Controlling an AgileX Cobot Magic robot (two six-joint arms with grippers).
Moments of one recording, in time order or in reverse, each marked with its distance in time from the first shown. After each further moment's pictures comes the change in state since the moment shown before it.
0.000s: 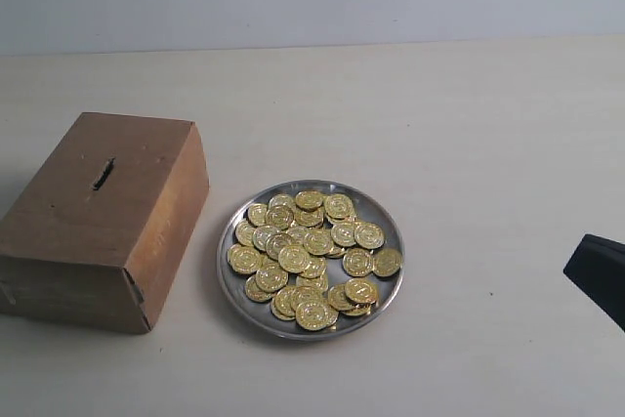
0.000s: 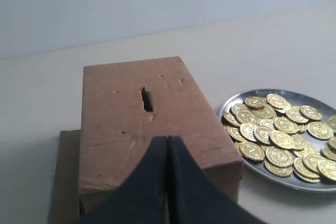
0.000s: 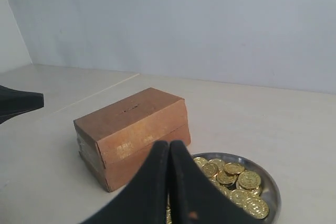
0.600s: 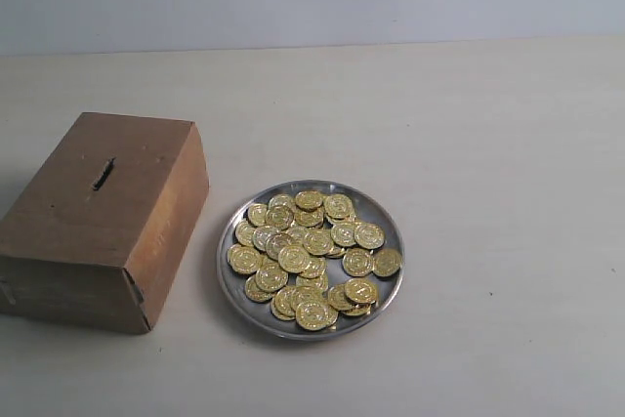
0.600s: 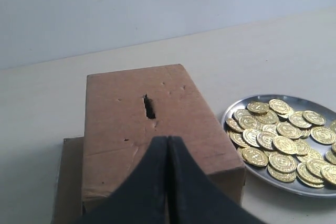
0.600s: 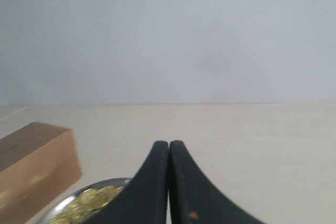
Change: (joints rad) left arm 0.000 0.000 0.001 0.004 -0.016 0.011; right arm -0.403 0.000 0.000 -0.004 -0.006 -0.012
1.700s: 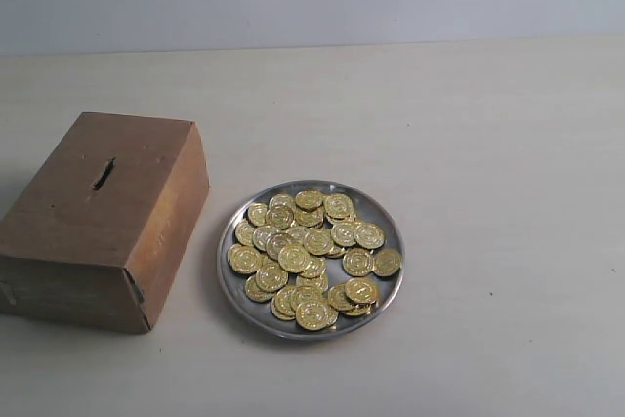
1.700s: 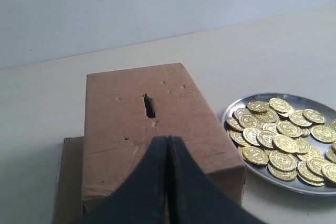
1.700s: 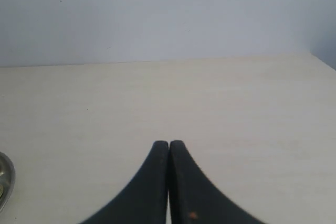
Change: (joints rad) left arm 0.000 0.000 0.002 0.000 -0.002 0.004; right arm -0.389 -0.153 0.000 0.223 0.329 -0.396
